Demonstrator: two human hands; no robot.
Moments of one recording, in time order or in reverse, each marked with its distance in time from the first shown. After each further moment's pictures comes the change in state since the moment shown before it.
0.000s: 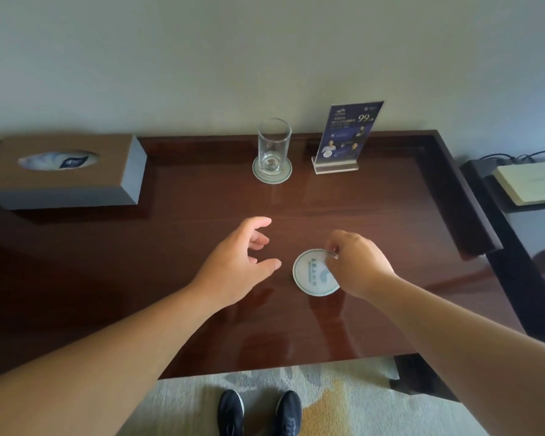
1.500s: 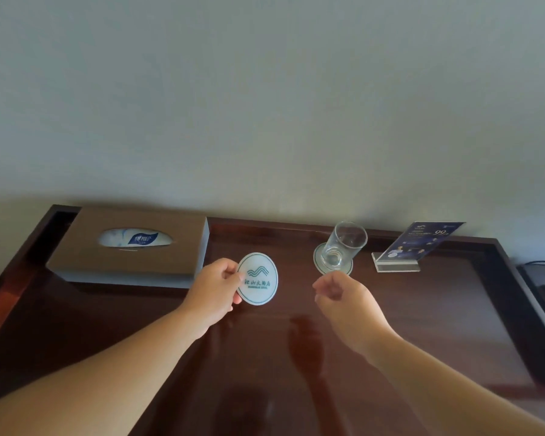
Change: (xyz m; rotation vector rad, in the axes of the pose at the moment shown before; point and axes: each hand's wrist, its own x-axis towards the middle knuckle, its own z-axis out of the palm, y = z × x) left_hand 0.086 -0.070 -0.150 -0.214 0.178 -0.361; right_hand 0.069 -0.152 0.001 0.413 0.014 -0.037
